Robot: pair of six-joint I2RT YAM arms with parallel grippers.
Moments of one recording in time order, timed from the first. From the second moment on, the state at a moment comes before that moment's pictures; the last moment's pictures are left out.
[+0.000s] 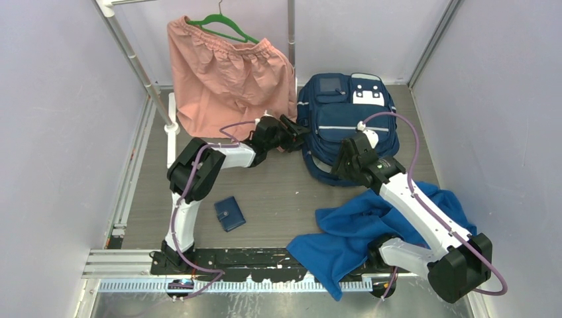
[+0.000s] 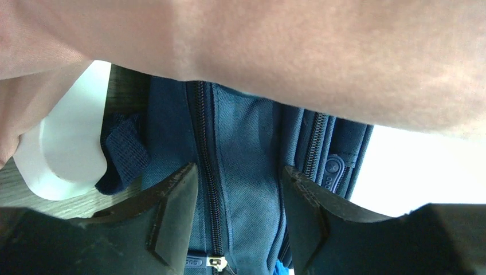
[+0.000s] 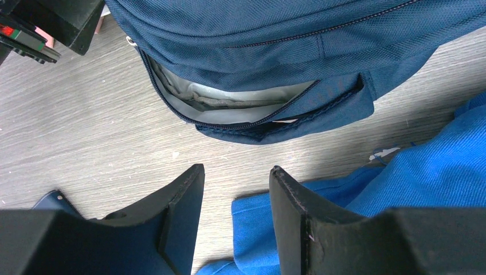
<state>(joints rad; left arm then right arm) -0.64 2.10 1.26 0.50 0.16 -1.39 0.47 1.08 0.91 -0.74 0.23 0.73</state>
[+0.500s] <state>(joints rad) -0.64 2.12 1.26 0.51 0.17 -1.39 0.47 1.07 0.92 -0.74 0.23 0.74</state>
